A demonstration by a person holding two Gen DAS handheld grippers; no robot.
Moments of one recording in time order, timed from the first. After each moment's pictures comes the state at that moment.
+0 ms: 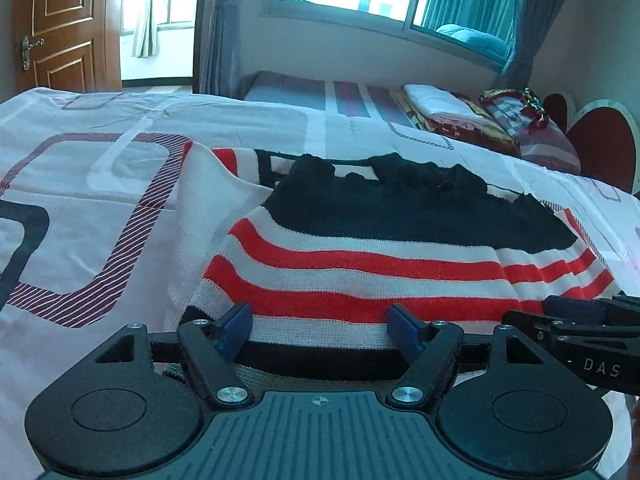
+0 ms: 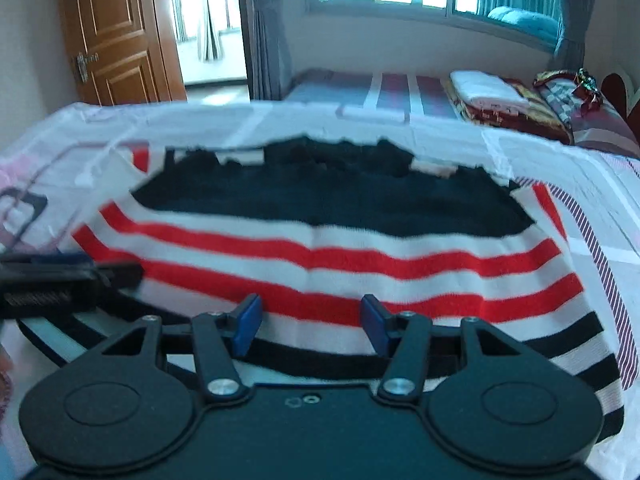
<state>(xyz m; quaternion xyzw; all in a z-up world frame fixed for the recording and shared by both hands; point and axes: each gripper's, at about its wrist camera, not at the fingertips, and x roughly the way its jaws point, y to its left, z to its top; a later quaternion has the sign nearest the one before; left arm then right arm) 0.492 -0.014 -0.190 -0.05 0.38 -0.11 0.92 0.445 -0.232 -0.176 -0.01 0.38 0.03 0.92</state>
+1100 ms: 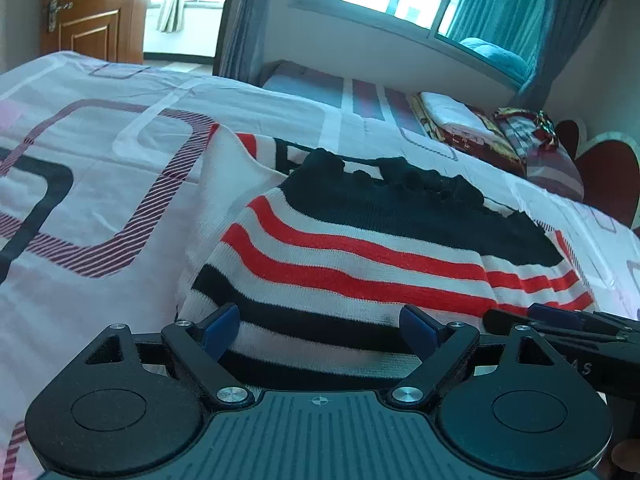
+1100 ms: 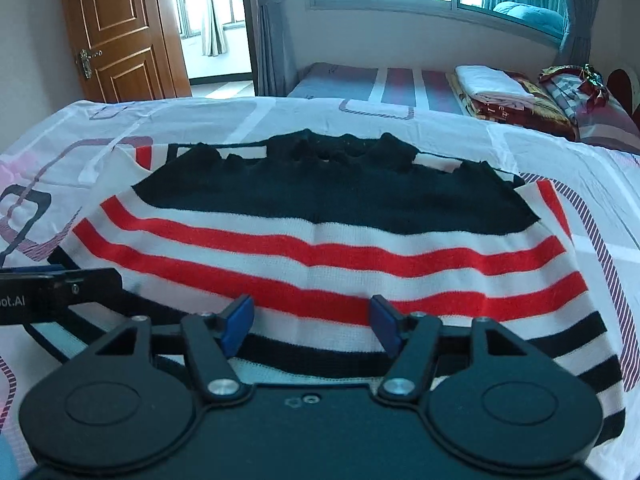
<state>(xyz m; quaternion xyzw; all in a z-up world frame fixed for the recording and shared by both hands) 0.469 -0.002 -0.179 -0.11 0.39 -0.08 0.91 0.445 -0.233 -0.173 0.00 0.39 0.04 0.92</state>
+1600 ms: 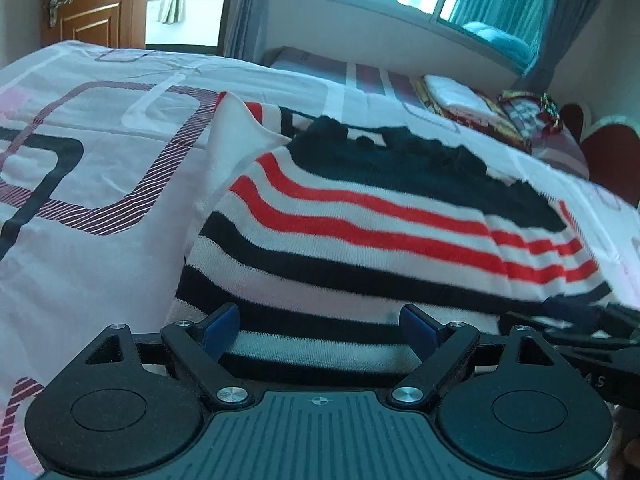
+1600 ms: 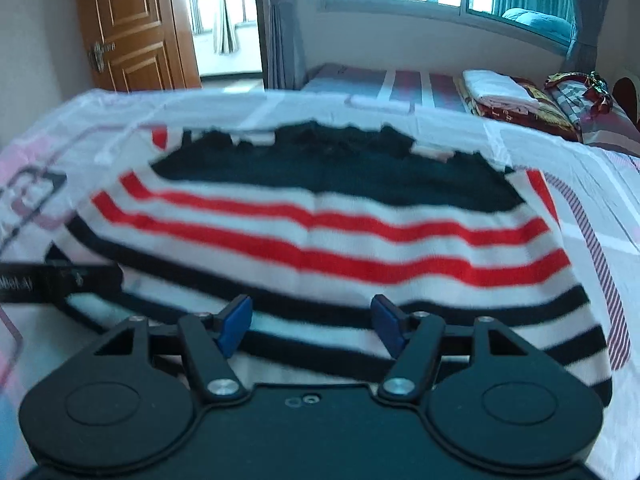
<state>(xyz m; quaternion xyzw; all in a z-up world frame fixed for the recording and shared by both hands) 0.448 -0.007 -0.196 -0.08 0.41 -0.08 0.90 0.415 -0.239 -0.179 -0.02 0.39 0.05 0.92</state>
